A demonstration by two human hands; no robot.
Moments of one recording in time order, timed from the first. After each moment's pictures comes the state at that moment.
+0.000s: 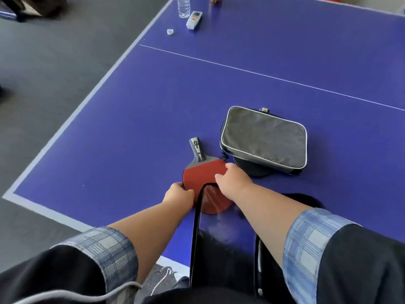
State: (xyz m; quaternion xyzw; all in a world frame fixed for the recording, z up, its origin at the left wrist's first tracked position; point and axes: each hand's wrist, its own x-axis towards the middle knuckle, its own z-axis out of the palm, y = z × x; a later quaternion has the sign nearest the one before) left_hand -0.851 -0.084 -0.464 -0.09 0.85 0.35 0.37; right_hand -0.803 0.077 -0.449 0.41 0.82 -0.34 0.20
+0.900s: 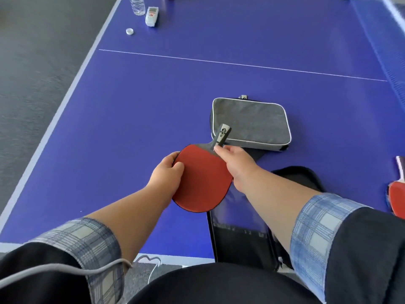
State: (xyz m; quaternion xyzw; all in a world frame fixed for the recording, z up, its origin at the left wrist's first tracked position) left_hand -0.920 -0.108 -0.411 0.06 0.80 0.45 0.41; right_hand -0.811 0.048 -0.422 0.52 0.55 -0.65 -0.06
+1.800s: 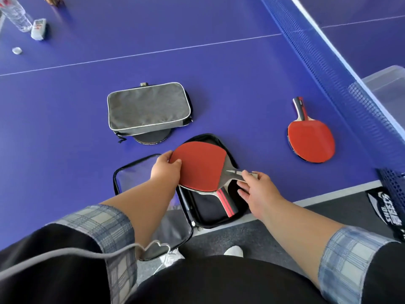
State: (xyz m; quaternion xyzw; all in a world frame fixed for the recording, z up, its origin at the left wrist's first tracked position) left_hand -0.701 0.035 -0.451 0.15 0.83 0.38 0.37; right_hand -0.464 0.093 -0.448 0.65 0.27 -0.67 -0.25
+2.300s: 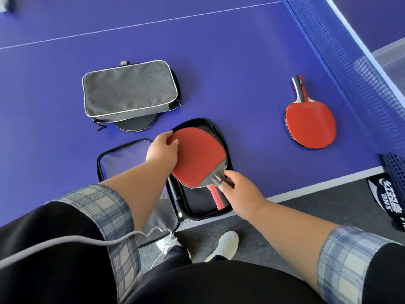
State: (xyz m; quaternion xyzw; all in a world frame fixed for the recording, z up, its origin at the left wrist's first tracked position) left_hand -0.695 0.074 -0.484 0.26 0.86 0.30 0.33; right_hand -0.454 0.075 -0.464 0.56 0.65 -0.50 0.03
